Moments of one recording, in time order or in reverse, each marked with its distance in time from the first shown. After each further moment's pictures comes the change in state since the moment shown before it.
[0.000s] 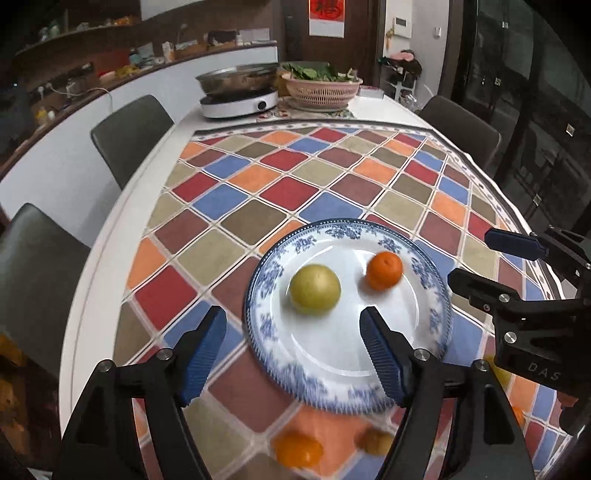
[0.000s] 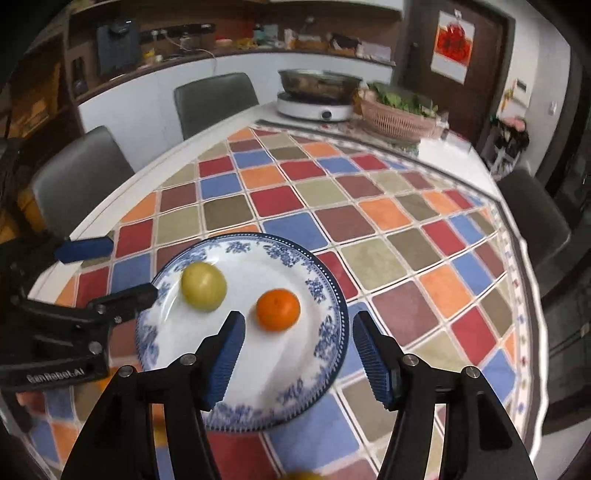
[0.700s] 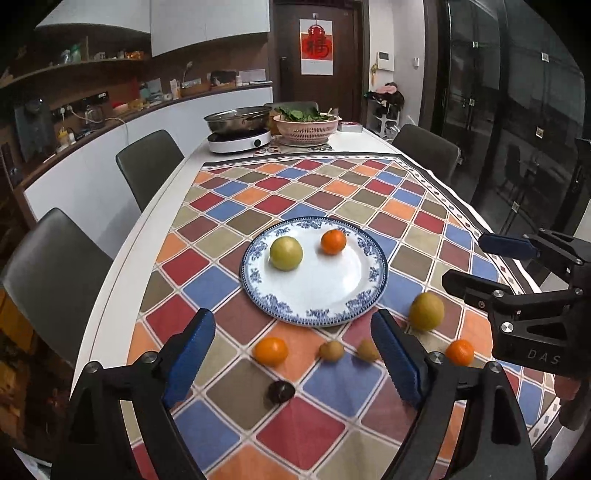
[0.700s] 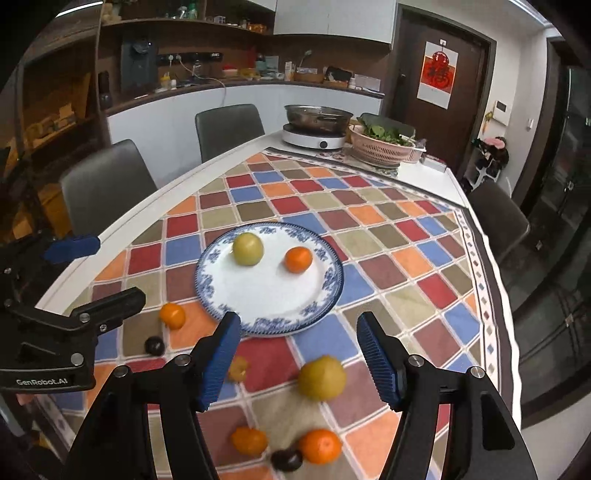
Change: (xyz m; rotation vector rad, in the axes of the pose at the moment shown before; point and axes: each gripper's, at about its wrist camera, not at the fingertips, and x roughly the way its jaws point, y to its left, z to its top) left arm -0.116 -0.030 -0.086 0.017 -0.156 0.003; right arm -0.123 0.028 -0.079 0.014 -0.111 -0.016
